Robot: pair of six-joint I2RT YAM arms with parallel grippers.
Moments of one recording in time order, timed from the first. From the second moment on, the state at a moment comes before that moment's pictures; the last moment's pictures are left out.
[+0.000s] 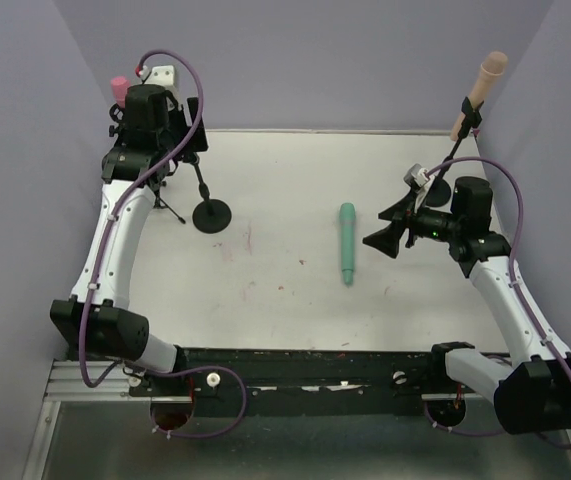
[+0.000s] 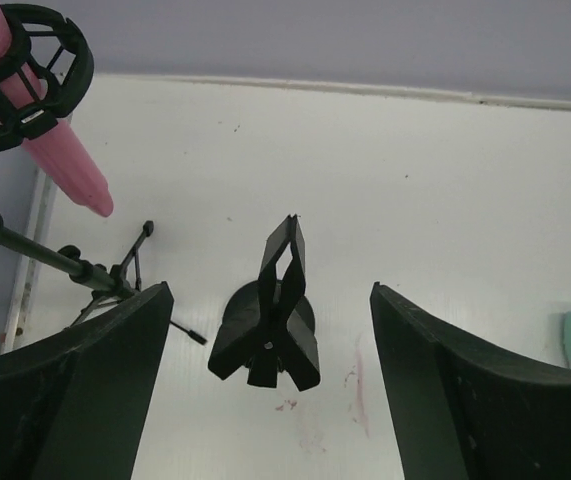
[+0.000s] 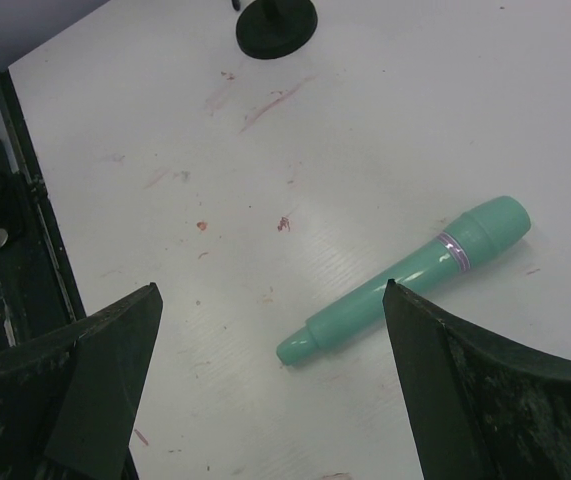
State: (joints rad) left arm -0.12 1.44 1.67 -0.60 -0.08 -0.16; right arm 0.07 1.07 0.87 -0.29 -0.96 -0.21
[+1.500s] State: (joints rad) left arm -0.53 1.60 1.94 -0.84 0.32 0.19; right arm 0.07 1.10 0.87 -0.29 -0.96 -0.22
